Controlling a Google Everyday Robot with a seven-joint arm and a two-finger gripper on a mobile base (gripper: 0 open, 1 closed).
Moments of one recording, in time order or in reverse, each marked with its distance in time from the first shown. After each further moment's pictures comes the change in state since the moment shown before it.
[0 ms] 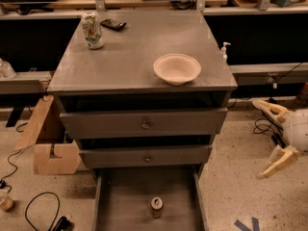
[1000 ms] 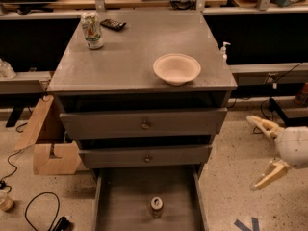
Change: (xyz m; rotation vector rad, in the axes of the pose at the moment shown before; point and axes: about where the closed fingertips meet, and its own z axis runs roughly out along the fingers) arm 0.043 0.019 0.032 -0.039 -0.082 0.018
